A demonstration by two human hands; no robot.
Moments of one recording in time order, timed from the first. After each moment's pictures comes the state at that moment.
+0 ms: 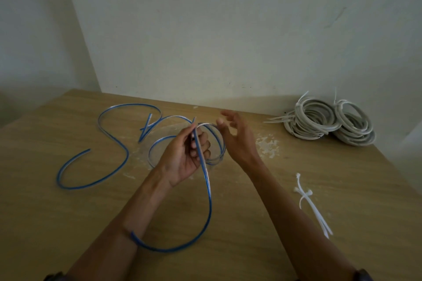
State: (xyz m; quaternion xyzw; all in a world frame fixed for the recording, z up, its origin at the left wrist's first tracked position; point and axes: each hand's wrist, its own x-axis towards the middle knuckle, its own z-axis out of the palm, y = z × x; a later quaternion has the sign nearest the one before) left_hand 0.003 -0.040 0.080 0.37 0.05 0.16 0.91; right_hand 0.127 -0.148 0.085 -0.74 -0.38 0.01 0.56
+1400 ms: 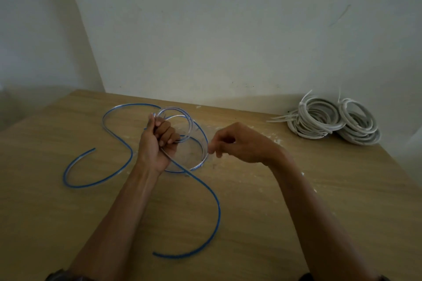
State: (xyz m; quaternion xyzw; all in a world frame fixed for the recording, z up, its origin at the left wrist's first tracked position) left_hand -0.012 0.018 0.074 0.25 0.05 0.33 0.91; right_hand 0.115 -0.170 0.134 -0.72 -0.58 0.22 0.32
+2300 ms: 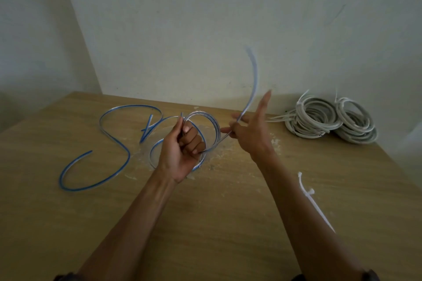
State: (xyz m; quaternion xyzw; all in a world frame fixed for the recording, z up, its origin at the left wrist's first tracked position) left_hand 0.005 -0.036 0.083 0.28 0.03 0.23 0.93; right_hand 0.131 -0.160 0.117 -0.70 -0.29 0.11 0.64
